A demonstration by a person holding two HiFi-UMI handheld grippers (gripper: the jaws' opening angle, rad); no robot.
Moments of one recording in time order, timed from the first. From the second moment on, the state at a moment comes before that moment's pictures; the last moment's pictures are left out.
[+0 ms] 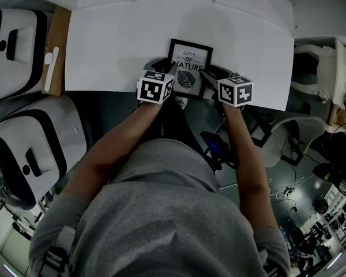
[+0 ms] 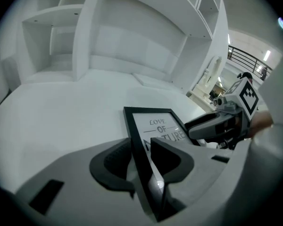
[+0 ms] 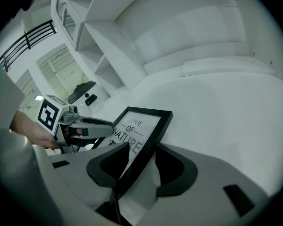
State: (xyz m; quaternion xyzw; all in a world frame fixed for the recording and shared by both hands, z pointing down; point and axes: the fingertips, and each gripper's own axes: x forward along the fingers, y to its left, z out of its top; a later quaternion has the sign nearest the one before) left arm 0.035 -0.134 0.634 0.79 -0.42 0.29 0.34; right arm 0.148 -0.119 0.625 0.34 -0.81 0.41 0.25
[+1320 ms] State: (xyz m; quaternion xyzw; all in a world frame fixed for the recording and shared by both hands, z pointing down) left arm 0.012 -0.149 0.618 0.78 -0.41 0.12 0.46; right arm 0.121 -0.114 0.603 0.26 -0.80 0.54 0.08
